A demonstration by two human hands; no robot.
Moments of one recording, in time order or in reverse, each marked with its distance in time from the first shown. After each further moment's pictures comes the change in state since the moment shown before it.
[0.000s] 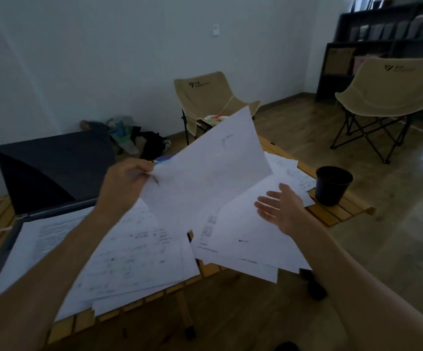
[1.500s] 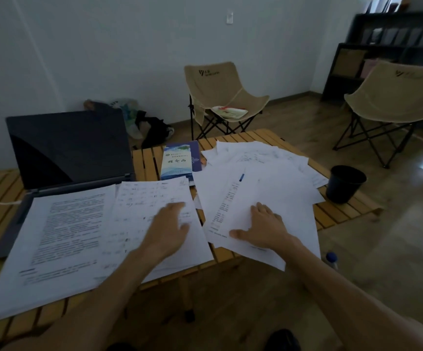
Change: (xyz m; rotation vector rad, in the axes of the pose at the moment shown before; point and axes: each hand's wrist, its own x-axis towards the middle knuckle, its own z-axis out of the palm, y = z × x) left_hand -0.100 -0.033 0.060 0.233 -0.381 -0.294; right_hand -0.012 0.080 0.032 -1.824 -0.100 -0.413
